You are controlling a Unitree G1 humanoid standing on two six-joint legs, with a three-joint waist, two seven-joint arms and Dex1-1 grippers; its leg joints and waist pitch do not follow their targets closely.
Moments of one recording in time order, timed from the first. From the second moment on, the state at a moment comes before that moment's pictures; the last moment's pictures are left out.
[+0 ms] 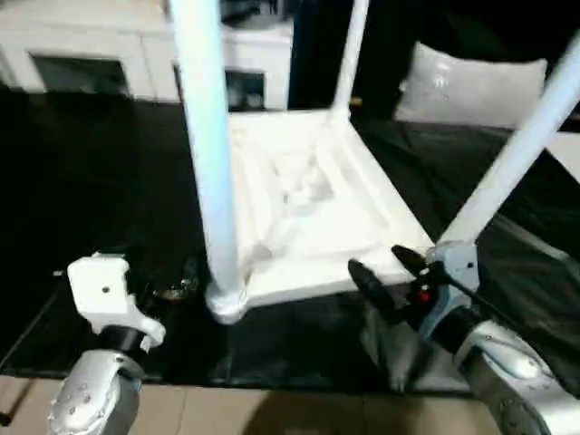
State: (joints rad) left arm 0.30 0.11 0.12 -0.57 -0.27 0.30 -0.17; right arm 0.13 -0.26 0.00 -0.51 0.35 0.60 0.36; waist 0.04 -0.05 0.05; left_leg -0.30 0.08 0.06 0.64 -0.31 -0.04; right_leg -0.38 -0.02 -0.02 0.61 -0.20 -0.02
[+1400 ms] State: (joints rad) left arm 0.11 0.53 0.18 -0.39 -0.58 0.50 -0.67; right arm 0.05 -0.25 0.10 -0.31 0.26 0.66 0.29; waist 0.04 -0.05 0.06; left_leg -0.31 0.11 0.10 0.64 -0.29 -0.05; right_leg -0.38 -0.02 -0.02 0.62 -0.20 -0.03
